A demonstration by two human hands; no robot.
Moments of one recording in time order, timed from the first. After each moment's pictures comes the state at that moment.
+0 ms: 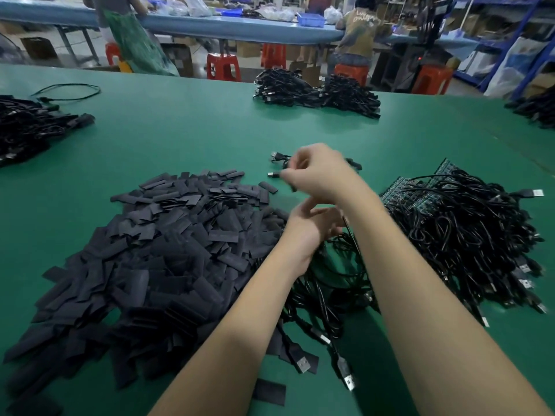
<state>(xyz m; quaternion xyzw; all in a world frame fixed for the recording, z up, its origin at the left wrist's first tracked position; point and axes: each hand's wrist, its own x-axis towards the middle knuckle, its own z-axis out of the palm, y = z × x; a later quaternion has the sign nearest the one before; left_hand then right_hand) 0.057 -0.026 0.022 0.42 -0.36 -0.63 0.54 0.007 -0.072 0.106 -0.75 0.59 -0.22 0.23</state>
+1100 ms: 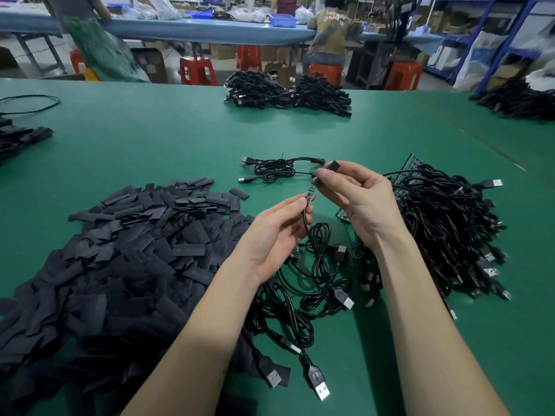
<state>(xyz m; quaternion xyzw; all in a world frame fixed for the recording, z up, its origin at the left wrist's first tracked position) 0.070 -0.027 0.030 0.28 -0.30 -0.75 0.52 -0.084 -0.045 0.072 -0.42 0.34 -0.62 0.56</state>
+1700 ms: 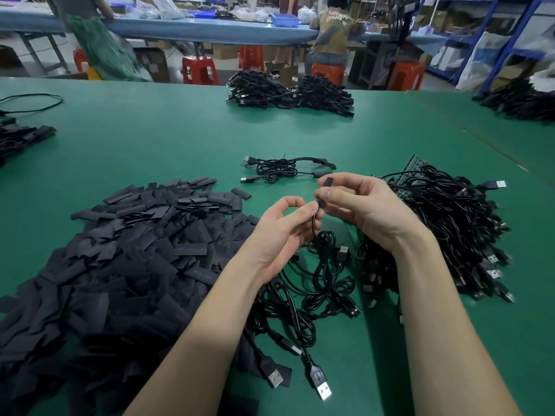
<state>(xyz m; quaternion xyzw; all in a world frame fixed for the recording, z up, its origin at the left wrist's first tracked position) 0.068 -0.020 0.031 0.27 -0.35 -0.73 0.52 -0.098 -0.039 0.078 -0.51 0.40 -0.47 0.60</state>
